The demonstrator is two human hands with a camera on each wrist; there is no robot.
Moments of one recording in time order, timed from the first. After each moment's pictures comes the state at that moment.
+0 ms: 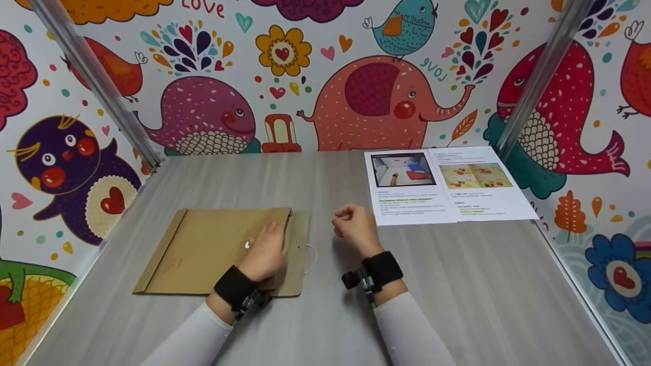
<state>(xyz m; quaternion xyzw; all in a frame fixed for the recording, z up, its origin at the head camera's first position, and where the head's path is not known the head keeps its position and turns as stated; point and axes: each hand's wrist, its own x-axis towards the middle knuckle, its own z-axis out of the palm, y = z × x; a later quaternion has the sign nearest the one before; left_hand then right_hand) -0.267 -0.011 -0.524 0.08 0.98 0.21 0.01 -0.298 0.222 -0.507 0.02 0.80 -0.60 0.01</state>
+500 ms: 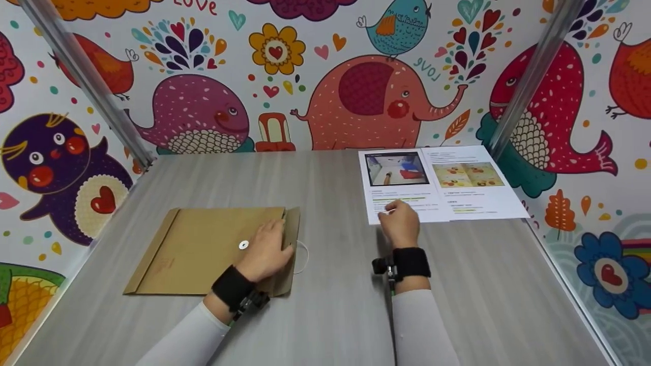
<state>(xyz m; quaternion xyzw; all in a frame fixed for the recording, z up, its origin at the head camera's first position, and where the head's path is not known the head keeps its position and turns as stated) -0.266 0.001 -0.525 0.10 0.96 0.25 -0.01 -0.311 0.317 -0.519 0.11 0.92 -0.37 -0.07</state>
